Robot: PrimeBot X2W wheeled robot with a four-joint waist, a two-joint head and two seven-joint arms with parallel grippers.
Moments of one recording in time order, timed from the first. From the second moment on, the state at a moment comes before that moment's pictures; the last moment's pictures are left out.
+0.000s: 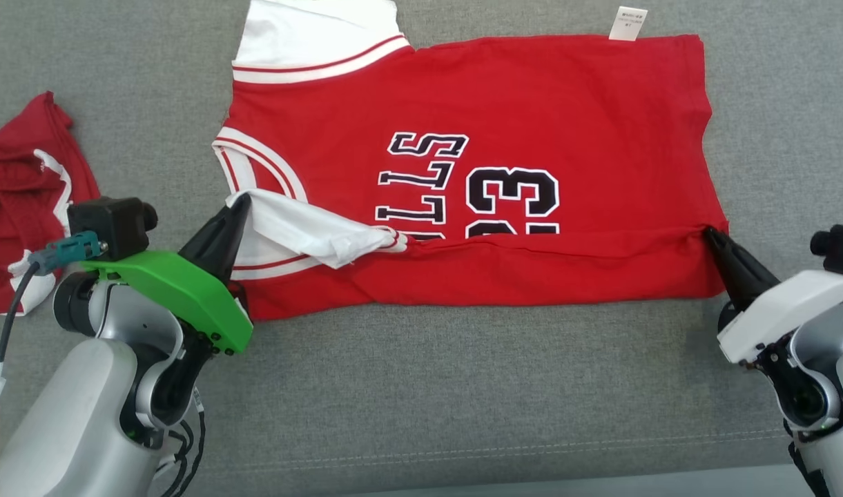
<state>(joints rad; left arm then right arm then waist) -0.42 0.43 -0.43 0.04 -0.83 0.07 0.21 -0.22 -0.31 0.03 0.13 0.67 0.13 0.20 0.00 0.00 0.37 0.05</state>
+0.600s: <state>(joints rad) -0.50 0.35 -0.41 0.23 -0.86 0.01 0.11 -0.37 -0.41 0.16 0.25 0.74 0.13 0.06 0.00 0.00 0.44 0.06</state>
